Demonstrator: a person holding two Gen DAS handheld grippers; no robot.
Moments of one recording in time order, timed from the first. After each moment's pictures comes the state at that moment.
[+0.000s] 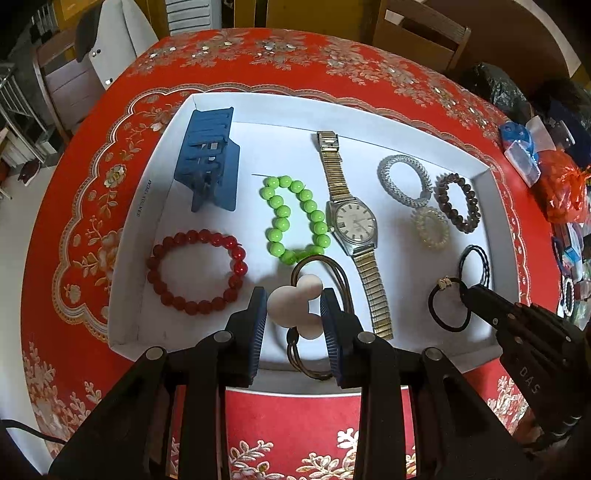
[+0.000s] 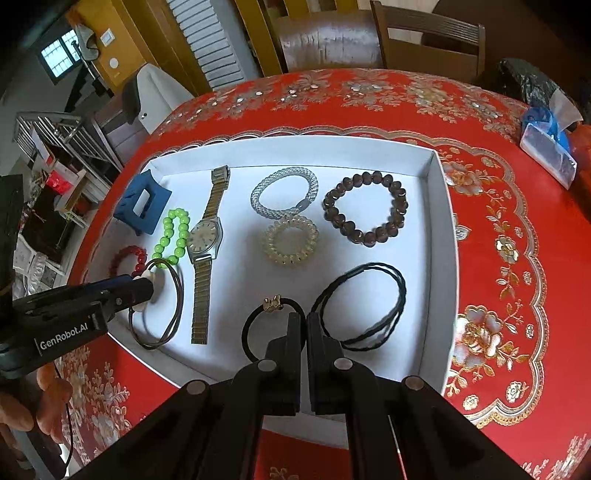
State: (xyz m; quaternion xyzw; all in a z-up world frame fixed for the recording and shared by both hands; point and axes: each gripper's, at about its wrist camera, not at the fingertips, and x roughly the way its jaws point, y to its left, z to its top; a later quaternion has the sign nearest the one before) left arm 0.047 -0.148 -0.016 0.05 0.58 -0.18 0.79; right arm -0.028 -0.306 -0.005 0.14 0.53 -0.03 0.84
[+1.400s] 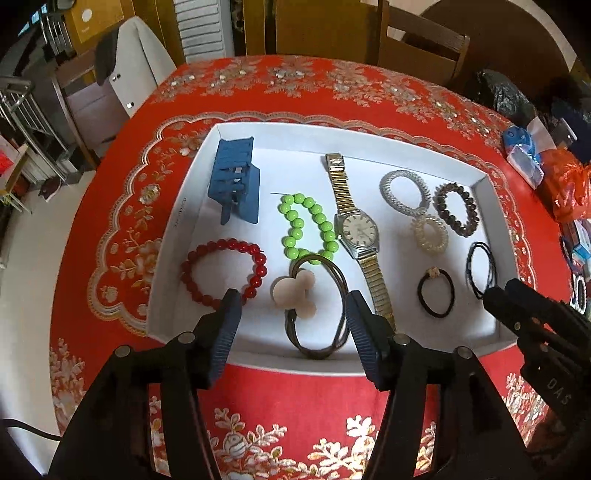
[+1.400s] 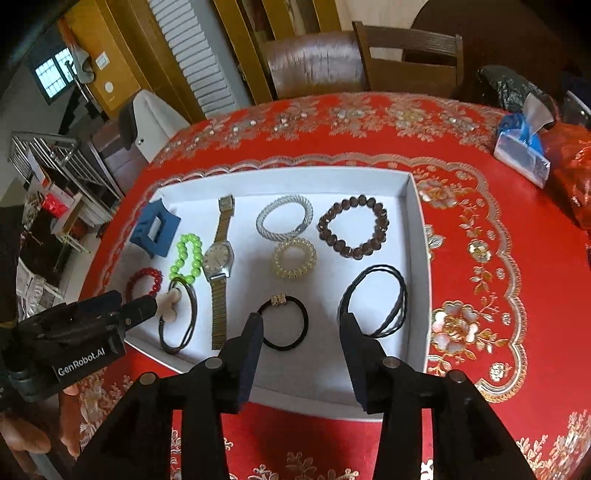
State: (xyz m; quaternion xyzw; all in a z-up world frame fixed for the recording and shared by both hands) left arm 0.024 -0.144 0.013 0.08 0.54 -0.15 0.83; right arm -0.054 -0.300 0.033 0.15 0.49 -0.06 0.86
